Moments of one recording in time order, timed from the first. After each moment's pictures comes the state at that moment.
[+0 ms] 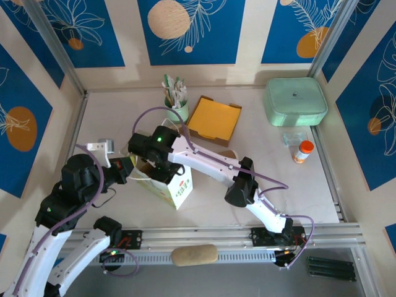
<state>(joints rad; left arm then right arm) -0.44 0.53 0.95 -0.85 0.13 -0.55 1.17 2.29 2.49 -1.71 0.09 0.24</state>
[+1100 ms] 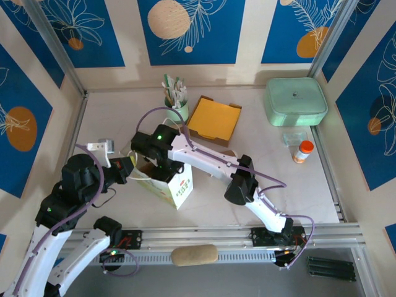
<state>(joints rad) -0.44 0.53 0.95 -0.85 0.13 -0.55 1.14 2.29 2.43 -1.69 0.05 0.25</state>
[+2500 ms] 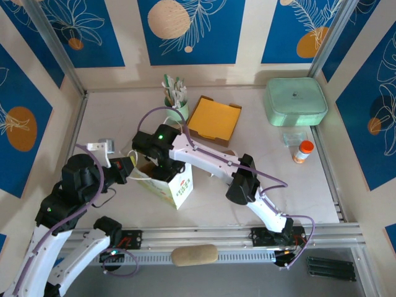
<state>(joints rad) -0.44 0.53 0.95 -0.85 0.13 -0.55 1.14 2.28 2.39 -1.66 0.05 0.25</state>
